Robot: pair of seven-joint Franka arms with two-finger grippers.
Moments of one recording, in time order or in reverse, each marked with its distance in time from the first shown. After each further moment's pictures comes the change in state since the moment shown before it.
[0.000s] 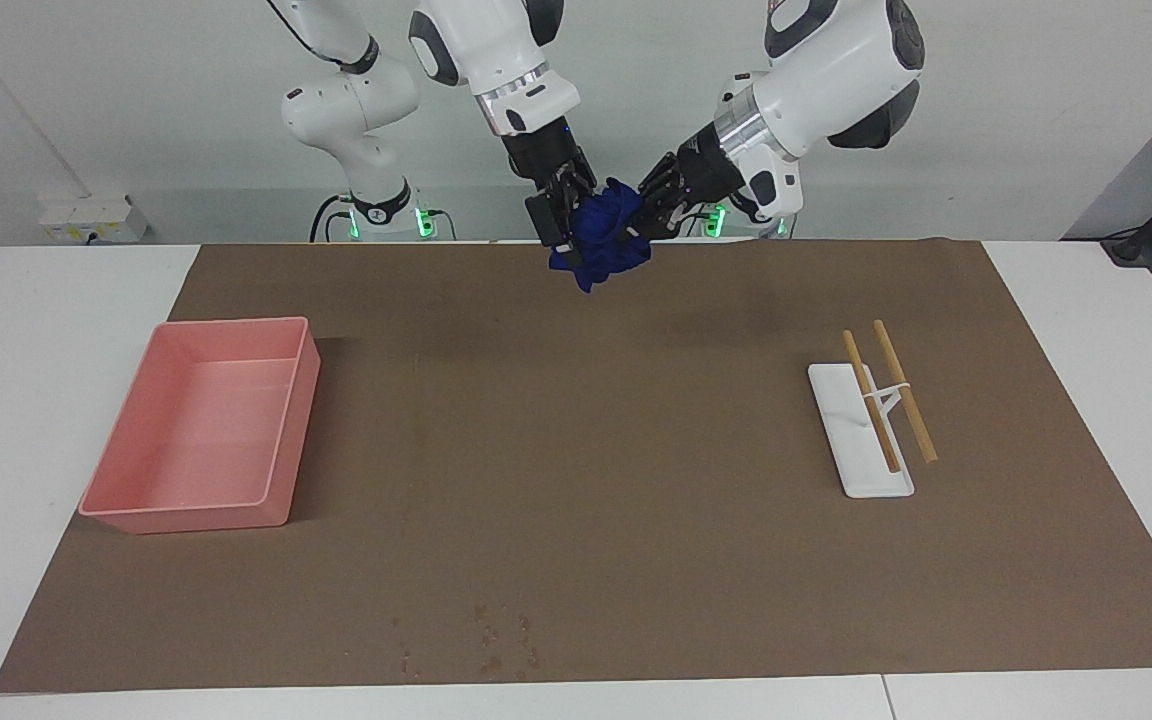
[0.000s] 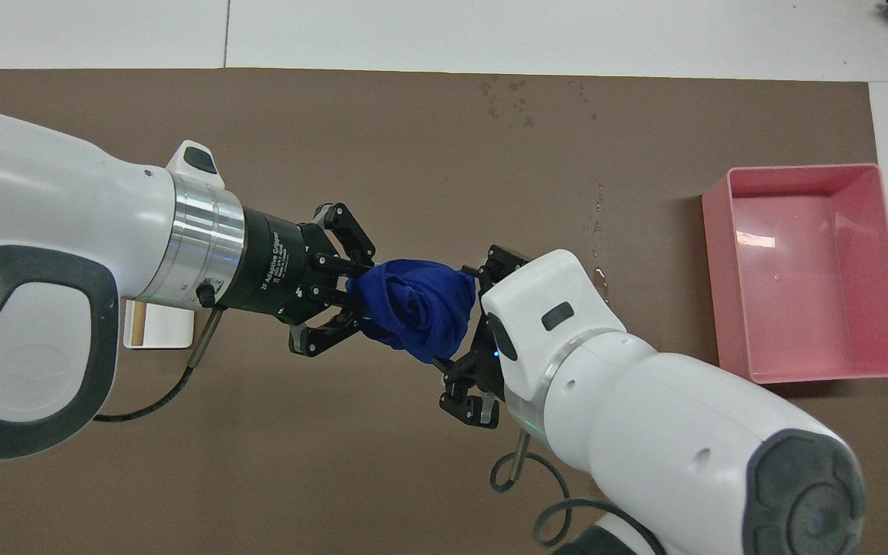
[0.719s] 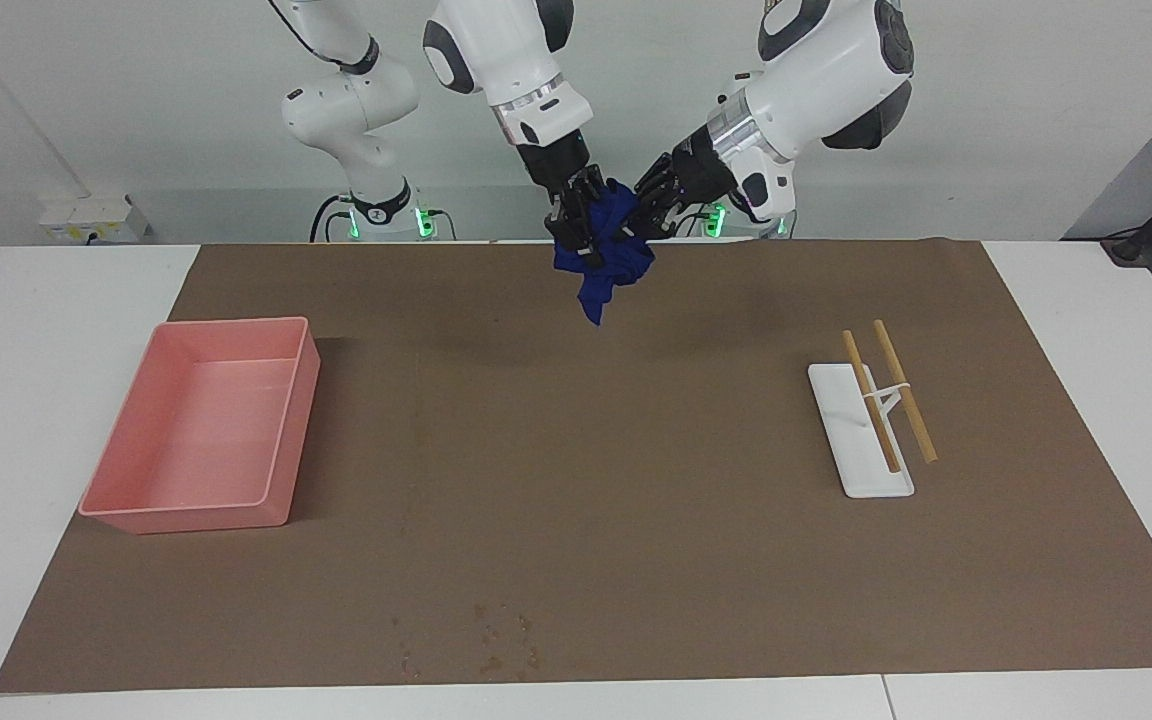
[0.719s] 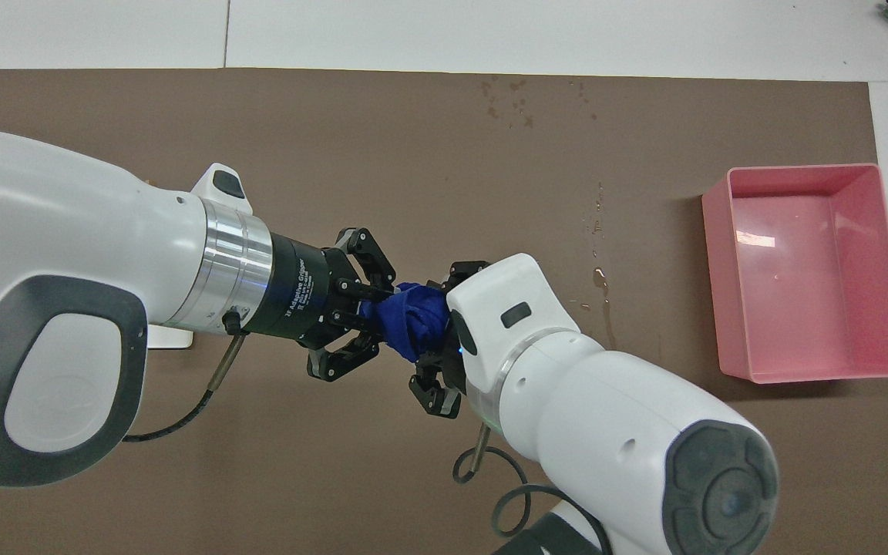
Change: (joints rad) left arm -0.004 -0.009 0.004 -0.021 0.000 0.007 0.000; right arm 0.021 0.007 0.001 -0.004 0.000 -0.032 0.060
